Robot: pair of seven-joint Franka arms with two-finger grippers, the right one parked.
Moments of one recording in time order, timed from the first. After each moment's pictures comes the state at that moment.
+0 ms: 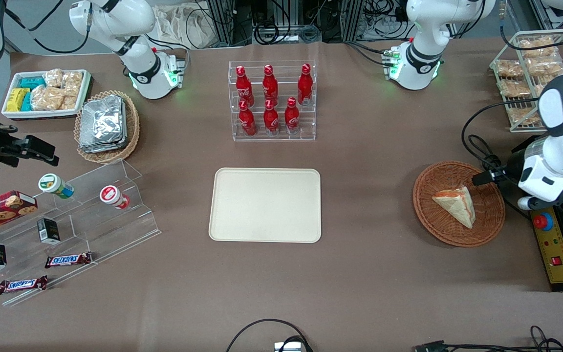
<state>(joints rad) 0.02 0.13 0.04 -1.89 -0.04 1.88 -0.20</state>
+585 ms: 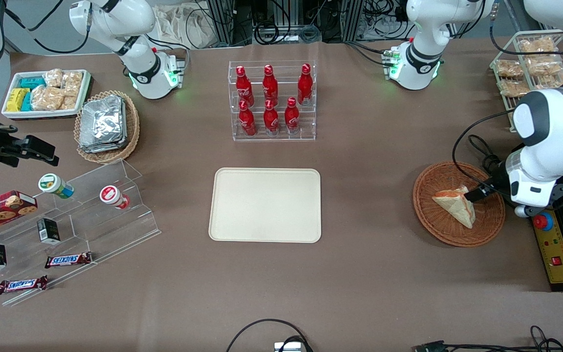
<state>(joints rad) 0.02 0.17 0.04 -2.01 -0.05 2.10 -0.49</state>
